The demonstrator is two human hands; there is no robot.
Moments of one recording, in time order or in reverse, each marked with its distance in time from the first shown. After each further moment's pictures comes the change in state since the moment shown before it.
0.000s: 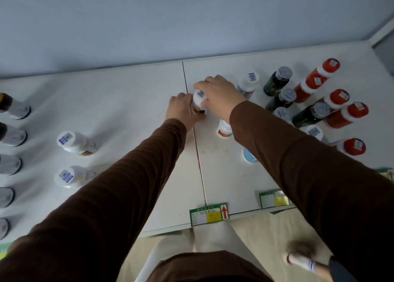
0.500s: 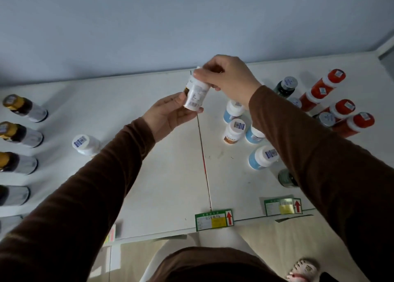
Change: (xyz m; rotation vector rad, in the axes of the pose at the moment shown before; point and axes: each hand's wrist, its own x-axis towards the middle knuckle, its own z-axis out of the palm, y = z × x) left_hand -0.039 -0.014 -0.087 -1.388 -0.435 -0.076; right_hand -0.001 -0.011 -0.060 0.814 0.207 0.134
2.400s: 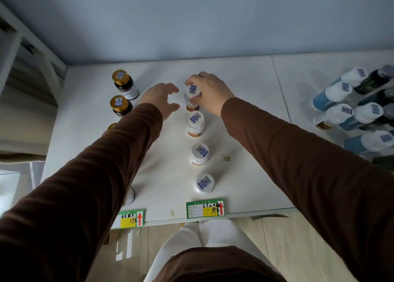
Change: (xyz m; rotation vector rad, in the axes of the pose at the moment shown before) left_hand -0.144 0.066 -0.230 1.492 0.504 -0.057; right_hand 0.029 -0.106 0.291 -0.579 -0.188 -0.185
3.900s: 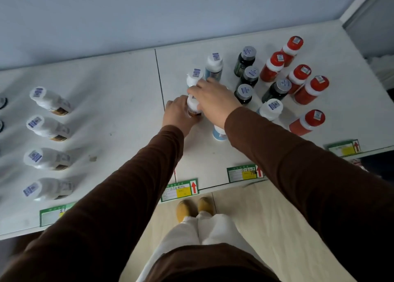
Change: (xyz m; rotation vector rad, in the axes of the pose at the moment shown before) left_hand -0.008 0.354 0.229 -0.278 0.099 0.088; right_hand -0.210 0.288 -0.120 -0.335 0.070 -0.039
